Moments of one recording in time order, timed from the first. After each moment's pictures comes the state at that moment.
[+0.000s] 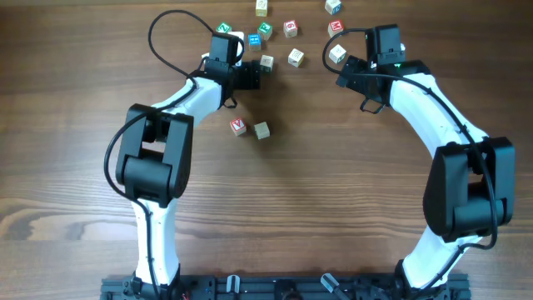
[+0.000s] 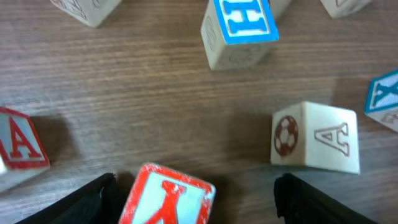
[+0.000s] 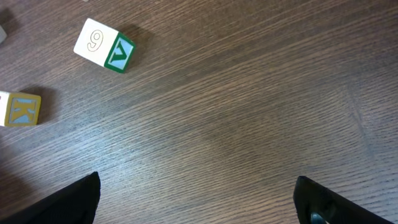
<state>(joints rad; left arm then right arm) -0.27 2.25 1.49 -0.09 0.04 -0.21 0.15 1.93 1.39 -0.55 0.11 0.54</state>
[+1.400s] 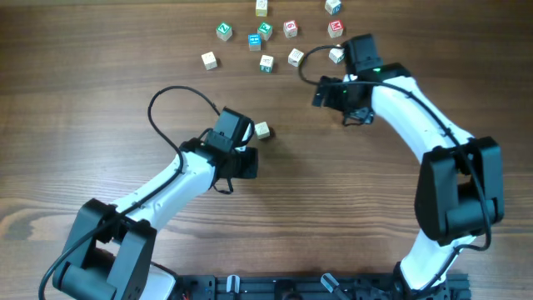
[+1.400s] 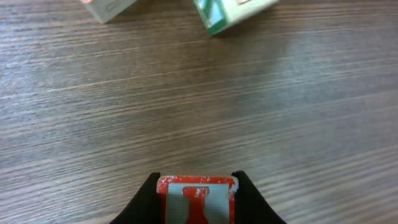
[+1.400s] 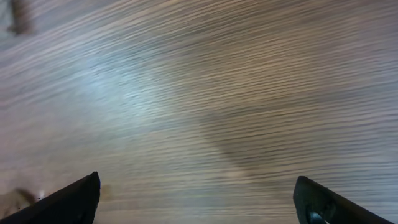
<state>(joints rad) -0.48 1.59 0.83 -0.44 0.13 -0.39 0.27 1.93 1.39 -0.70 -0.07 0.54</state>
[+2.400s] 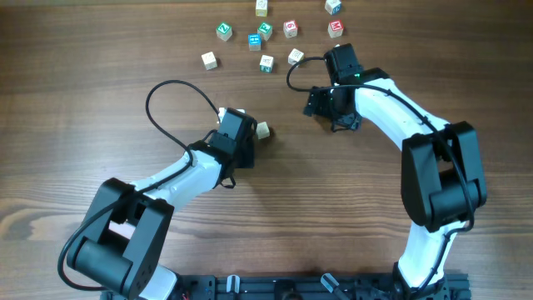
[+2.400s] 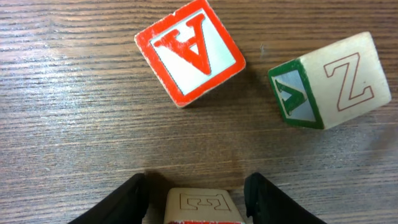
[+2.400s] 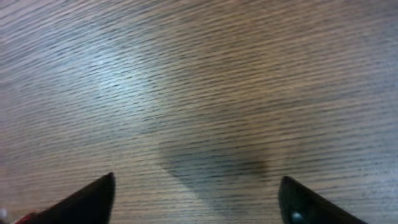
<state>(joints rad) -0.48 1.70 0.80 -0.22 -0.11 -0.42 0.30 2.03 1.39 -0.67 -0.07 0.58</state>
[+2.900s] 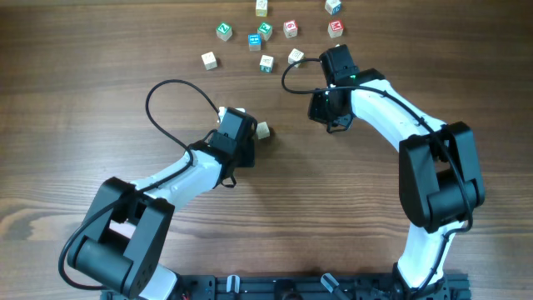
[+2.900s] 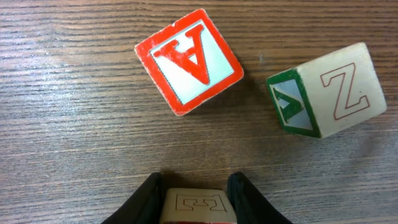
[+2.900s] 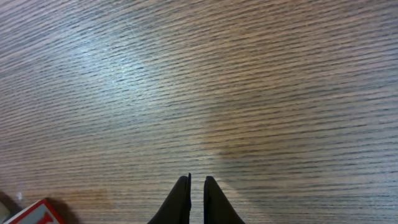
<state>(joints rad) -0.48 1.70 0.80 -0.20 -0.12 -0.42 0.32 2.03 1.39 -0.66 -0.10 0.58</state>
